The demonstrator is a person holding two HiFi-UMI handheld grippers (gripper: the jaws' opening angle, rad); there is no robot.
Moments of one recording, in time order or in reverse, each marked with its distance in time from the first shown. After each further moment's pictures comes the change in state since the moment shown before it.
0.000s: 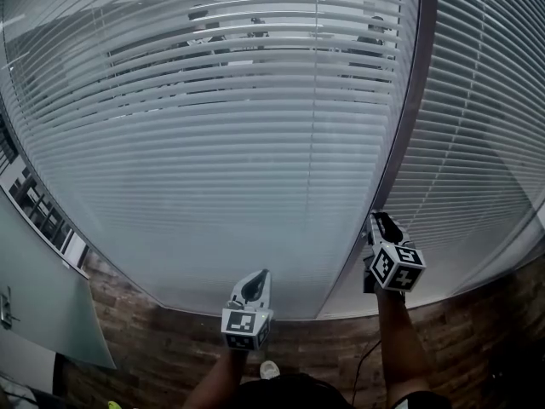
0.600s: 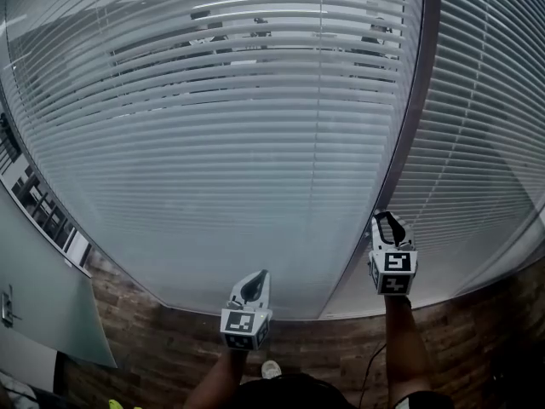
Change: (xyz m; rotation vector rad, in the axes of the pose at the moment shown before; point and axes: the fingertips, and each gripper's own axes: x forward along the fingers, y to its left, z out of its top) left arm -0.005 0.007 -0.003 -0.014 0.006 0.017; right arm -0.001 0.005 0.001 -0.415 0.025 -0.049
